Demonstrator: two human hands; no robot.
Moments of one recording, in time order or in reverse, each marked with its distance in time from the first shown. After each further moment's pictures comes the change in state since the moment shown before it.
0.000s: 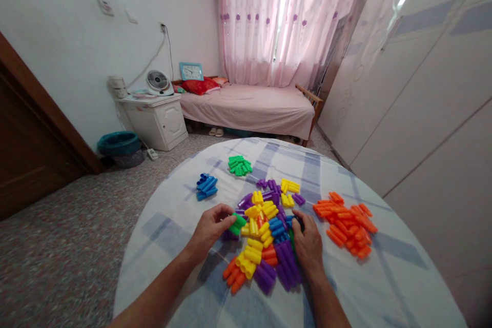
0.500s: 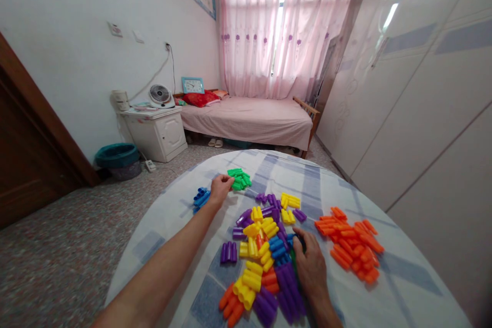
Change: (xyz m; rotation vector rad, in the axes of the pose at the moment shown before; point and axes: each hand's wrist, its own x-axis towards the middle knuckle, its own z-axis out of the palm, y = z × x) left_hand 0.163 0.014 -0.005 0.122 0.400 0.136; right_hand 0.000 0.005 0.002 0.009 -0.004 0.025
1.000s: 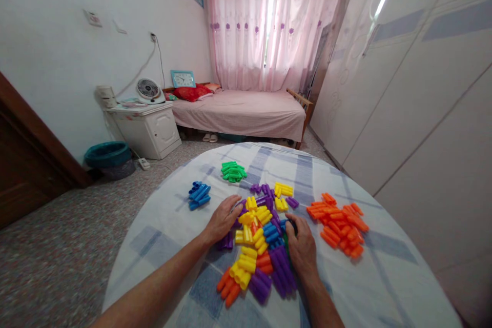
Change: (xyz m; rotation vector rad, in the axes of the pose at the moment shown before) left_hand -0.103 -0.021 -0.011 0.320 -0.437 0.299; right_hand -0.001 -0.006 -0.001 0.027 0.004 -0.003
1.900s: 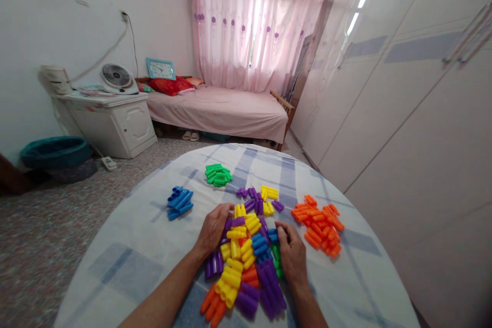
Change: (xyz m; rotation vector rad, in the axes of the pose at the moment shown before) left_hand 0.001 0.013 0.014 -0.337 0.052 -0.089; right_hand -0.005 -0.011 -0.012 0.047 0.020 0.114
